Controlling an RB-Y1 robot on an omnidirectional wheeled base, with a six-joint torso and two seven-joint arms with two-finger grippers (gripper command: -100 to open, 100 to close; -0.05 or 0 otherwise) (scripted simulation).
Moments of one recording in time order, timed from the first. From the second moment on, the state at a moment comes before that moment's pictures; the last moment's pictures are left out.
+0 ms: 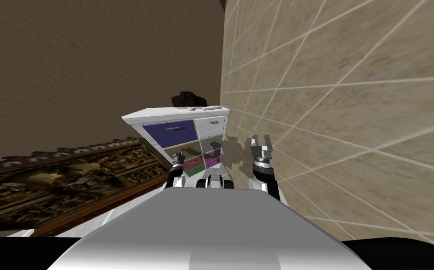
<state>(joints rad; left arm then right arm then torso) 0.32 -0.02 0.17 -1.56 0.11 -0.47 0.19 0.55 -0.03 0.04 -2.26 0.01 -0.49 -0.15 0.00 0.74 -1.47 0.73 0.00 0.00</state>
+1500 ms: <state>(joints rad) 0.39 -0.02 0.17 -1.76 0.11 -0.32 0.20 0.55 -0.03 0.04 -2.26 0.01 -0.49 -0.15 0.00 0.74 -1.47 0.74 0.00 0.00</state>
